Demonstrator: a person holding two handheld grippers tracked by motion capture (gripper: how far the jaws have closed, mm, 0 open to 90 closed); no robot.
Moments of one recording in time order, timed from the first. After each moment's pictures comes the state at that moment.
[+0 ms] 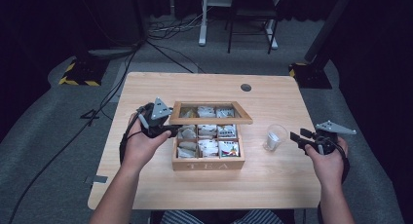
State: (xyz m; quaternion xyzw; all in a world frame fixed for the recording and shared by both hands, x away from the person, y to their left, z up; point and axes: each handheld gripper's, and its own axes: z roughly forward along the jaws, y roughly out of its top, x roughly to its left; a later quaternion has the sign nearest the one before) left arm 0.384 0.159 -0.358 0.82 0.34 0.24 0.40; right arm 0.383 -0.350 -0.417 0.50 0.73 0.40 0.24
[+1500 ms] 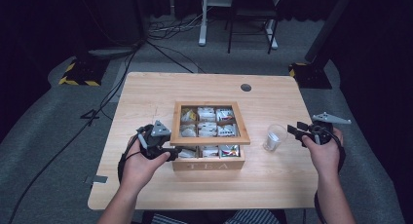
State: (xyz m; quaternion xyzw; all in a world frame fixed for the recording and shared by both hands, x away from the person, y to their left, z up) left arm 0.342 0.157 -0.389 0.83 0.39 0.13 0.36; right arm 0.414 -0.347 -0.415 0.50 0.73 0.41 0.22
